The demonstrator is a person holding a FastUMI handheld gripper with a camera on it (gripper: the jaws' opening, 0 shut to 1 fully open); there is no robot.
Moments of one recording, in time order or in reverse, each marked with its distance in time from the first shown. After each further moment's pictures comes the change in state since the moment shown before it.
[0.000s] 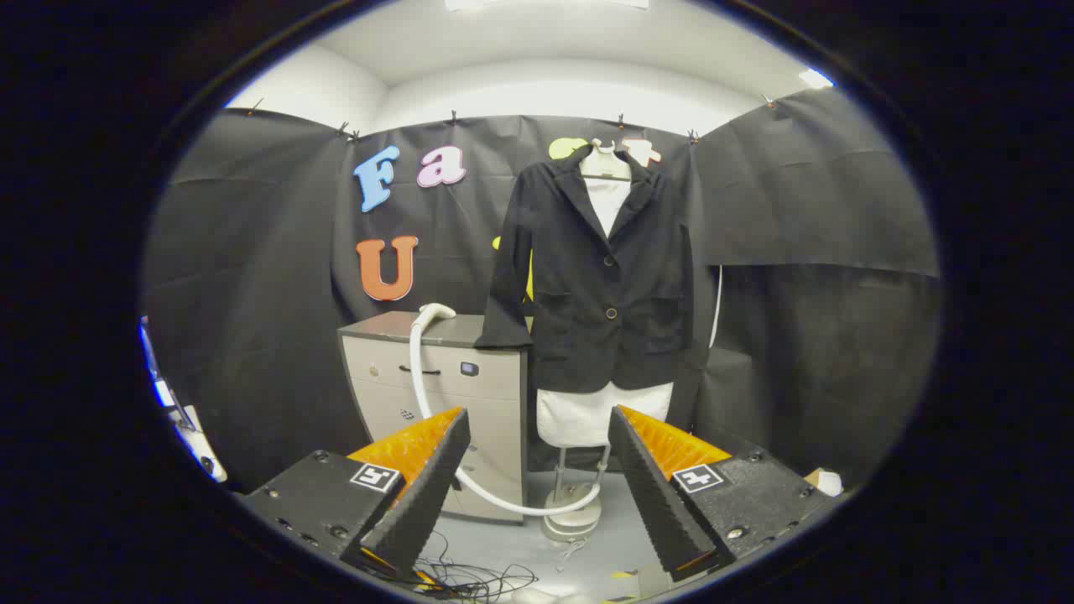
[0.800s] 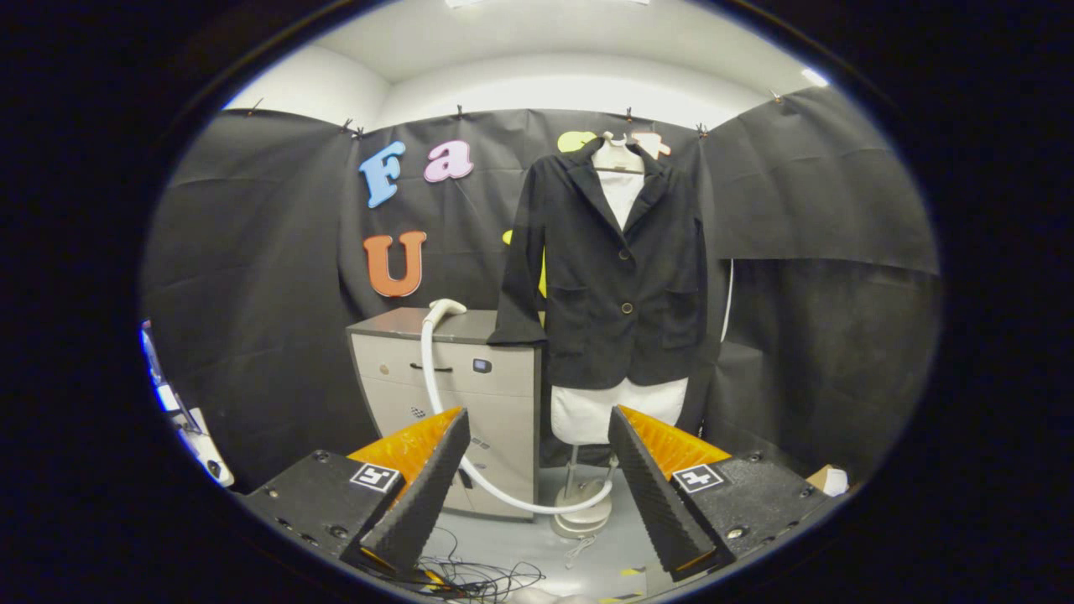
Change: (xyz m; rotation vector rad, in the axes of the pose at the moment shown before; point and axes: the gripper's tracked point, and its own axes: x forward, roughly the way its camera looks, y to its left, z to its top) arm 0.011 0.020 0.000 0.005 0.024 0.030
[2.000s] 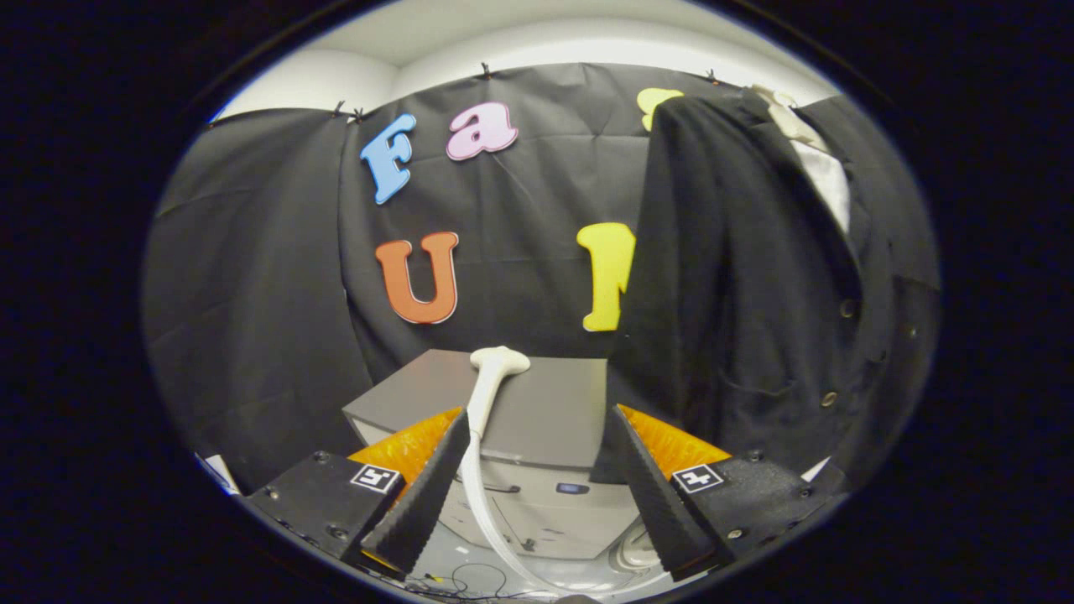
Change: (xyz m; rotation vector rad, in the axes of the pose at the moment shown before) arm 0.333 0.174 0.140 0.027 0.126 0.205
